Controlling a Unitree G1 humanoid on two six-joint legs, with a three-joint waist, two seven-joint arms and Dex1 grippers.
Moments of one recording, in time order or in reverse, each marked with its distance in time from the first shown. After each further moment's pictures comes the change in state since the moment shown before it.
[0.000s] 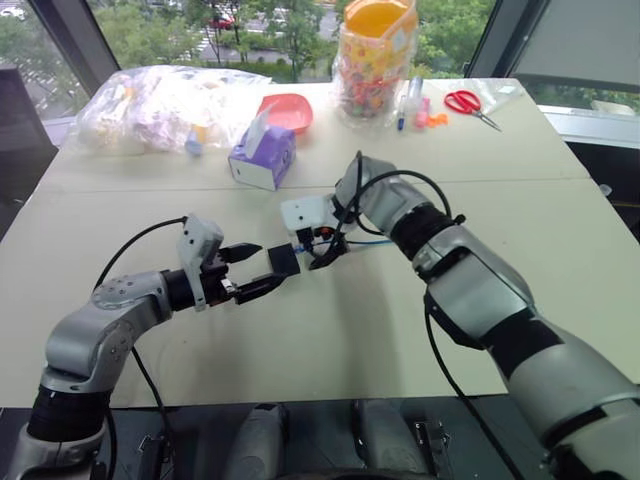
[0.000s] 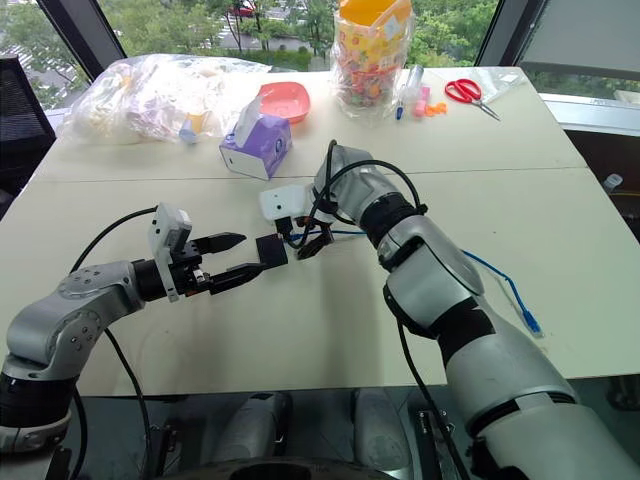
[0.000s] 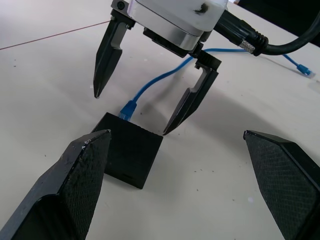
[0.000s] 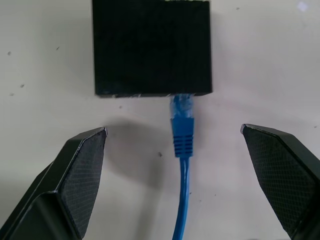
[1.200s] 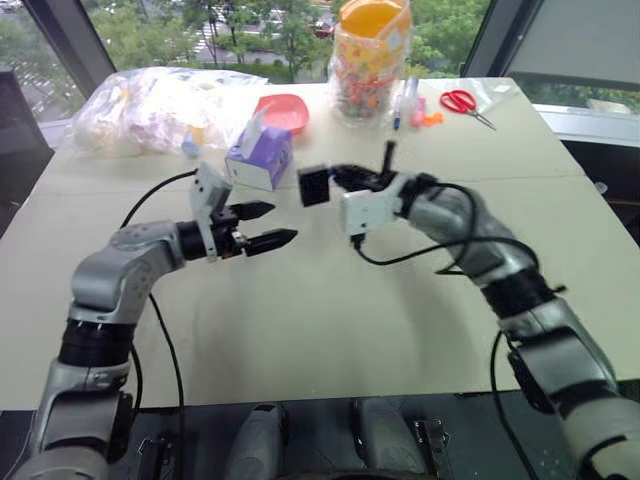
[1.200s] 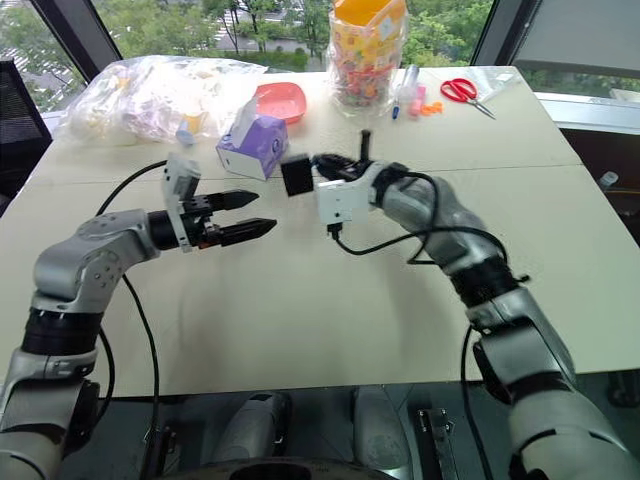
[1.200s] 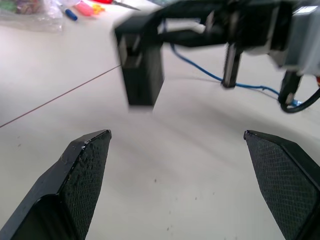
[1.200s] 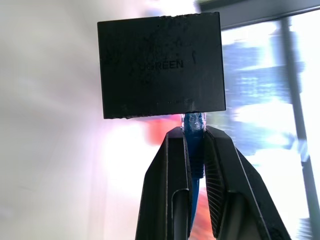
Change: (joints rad) left arm -0.362 -0.062 -0.075 0.309 0.043 -0.024 -0.114; right arm 0.576 -0.425 -0.320 -0.949 -0.325 -0.386 -0.906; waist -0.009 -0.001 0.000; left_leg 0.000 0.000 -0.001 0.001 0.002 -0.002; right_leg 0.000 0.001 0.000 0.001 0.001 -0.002
